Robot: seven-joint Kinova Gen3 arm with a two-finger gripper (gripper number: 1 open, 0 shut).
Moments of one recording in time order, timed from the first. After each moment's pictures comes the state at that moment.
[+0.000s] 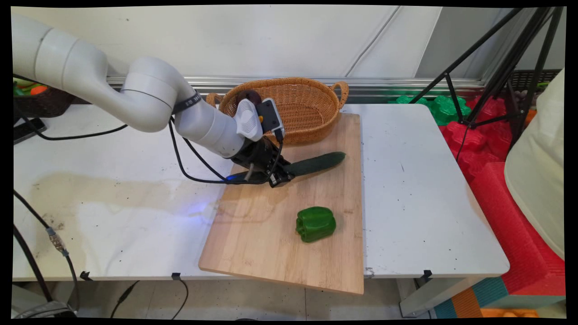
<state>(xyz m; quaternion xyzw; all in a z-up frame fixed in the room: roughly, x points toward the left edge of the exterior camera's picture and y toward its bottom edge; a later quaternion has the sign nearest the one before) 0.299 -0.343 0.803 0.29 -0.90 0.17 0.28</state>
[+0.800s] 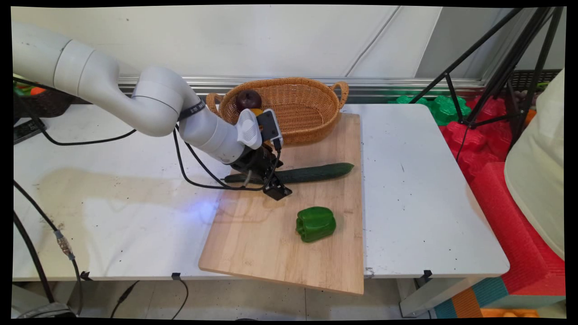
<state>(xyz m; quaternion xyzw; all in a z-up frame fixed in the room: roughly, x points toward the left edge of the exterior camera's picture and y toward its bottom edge) 0.306 -0.352 0.778 0.28 -0.91 0.15 0.27</state>
